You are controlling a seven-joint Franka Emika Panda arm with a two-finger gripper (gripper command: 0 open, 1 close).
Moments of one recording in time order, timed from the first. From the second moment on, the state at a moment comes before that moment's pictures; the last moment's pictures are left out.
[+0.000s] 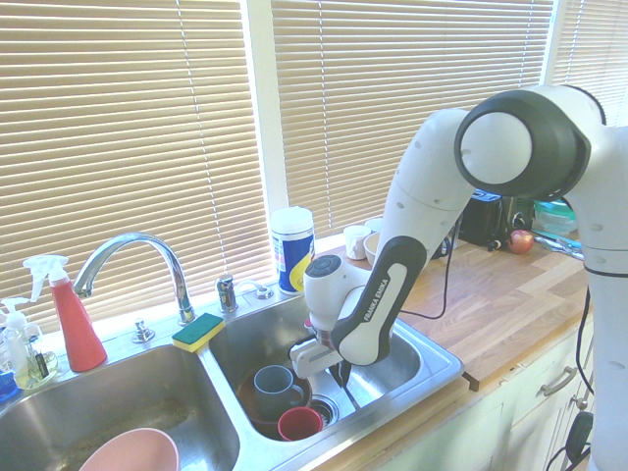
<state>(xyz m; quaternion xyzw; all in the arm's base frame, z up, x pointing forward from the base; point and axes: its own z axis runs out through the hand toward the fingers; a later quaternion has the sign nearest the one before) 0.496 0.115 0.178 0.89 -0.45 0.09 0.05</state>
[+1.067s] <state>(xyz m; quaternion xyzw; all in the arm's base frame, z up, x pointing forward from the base) 0.522 0.101 0.145 0.88 -0.48 0.02 0.04</state>
